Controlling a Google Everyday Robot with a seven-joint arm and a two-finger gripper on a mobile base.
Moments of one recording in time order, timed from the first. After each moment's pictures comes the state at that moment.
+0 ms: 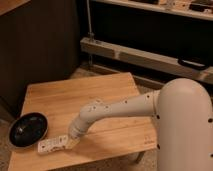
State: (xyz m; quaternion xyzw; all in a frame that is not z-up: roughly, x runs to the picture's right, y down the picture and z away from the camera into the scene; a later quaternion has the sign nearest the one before) arm -0.201 0.261 0.763 -0.38 -0.32 0.02 0.87
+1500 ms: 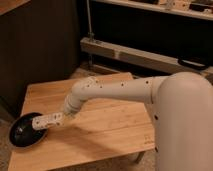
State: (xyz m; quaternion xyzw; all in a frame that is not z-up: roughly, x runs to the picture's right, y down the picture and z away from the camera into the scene) arm -0.242 0.127 0.761 -0.31 -0.32 0.02 0.89
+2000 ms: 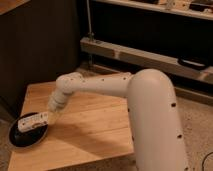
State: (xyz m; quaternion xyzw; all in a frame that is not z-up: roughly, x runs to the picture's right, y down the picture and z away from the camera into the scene) arm -0.319 0.128 0.770 -0.34 -0.35 -0.05 0.87
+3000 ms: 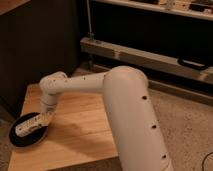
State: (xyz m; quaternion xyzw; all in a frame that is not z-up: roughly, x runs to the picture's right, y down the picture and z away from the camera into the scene) arm -0.338 0.149 0.781 -0.37 -0.29 -0.08 0.88
